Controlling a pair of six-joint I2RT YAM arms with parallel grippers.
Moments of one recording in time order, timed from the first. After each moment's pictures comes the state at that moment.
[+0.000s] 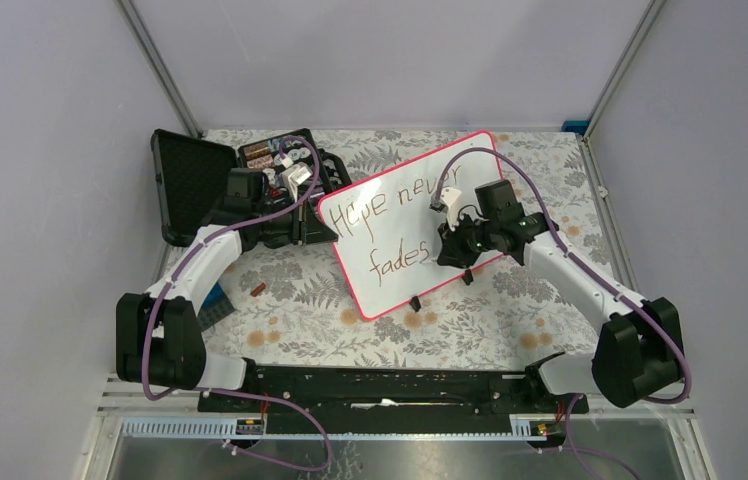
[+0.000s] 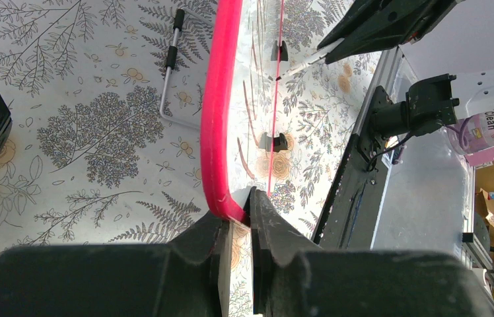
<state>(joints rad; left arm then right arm) -0.13 1.38 0.96 -0.33 1.04 -0.01 0.41 1.35 0.98 -0.56 -0.52 -0.33</state>
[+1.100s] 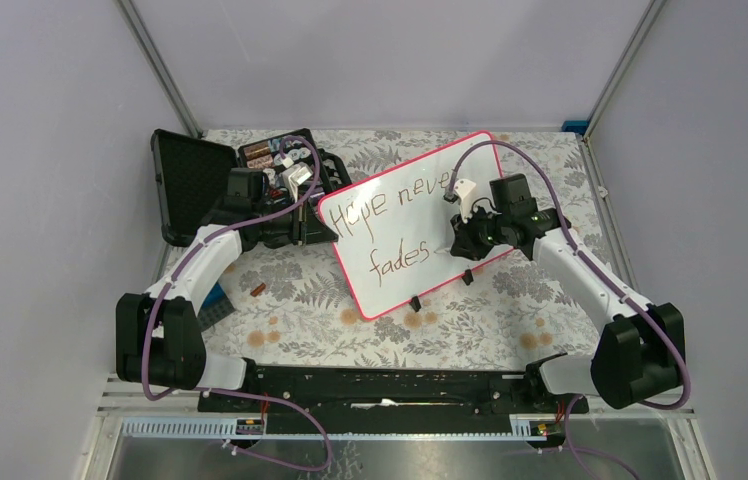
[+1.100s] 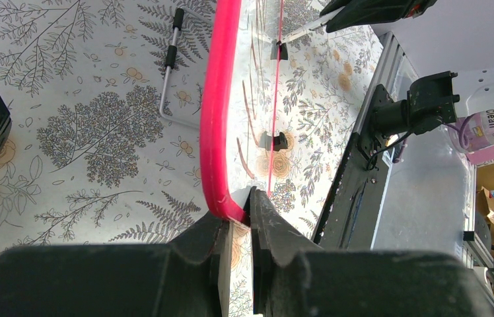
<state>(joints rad) -0.13 1.38 0.96 -0.34 1.04 0.00 0.32 1.33 1.00 -0.60 -0.49 -0.37</state>
